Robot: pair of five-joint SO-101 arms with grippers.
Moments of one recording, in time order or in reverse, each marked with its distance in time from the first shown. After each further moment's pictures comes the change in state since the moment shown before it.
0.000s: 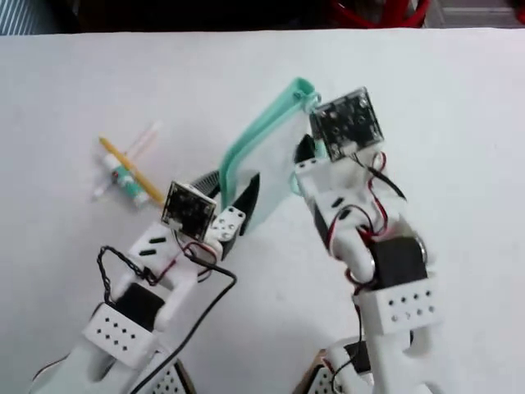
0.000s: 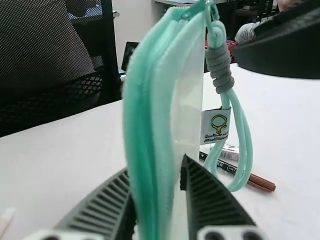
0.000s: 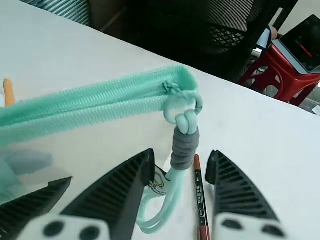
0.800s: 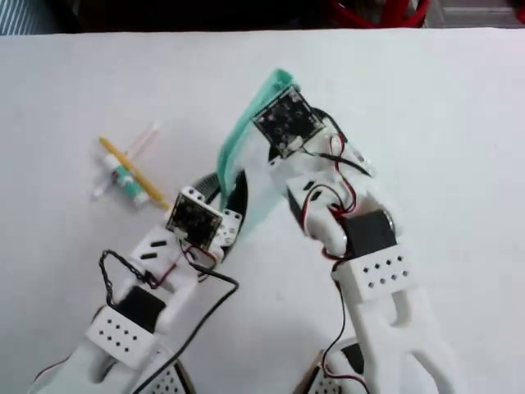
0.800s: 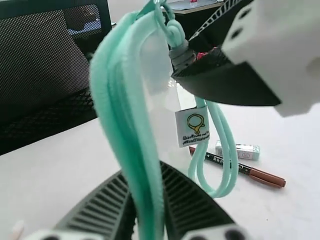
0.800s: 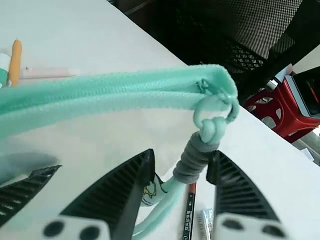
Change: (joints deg) left arm 0.1 -0.5 3.3 -4.3 -4.7; right arm -4.2 8.1 2.8 -10.5 13.4
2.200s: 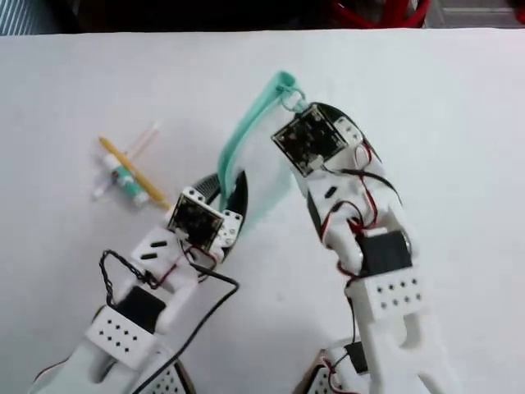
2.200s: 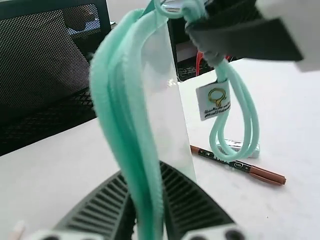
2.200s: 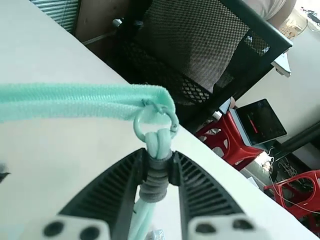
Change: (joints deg) left arm 0.0 0.0 0.1 0.5 -0.5; right arm 4.5 -10.5 4.5 -7.4 6.5
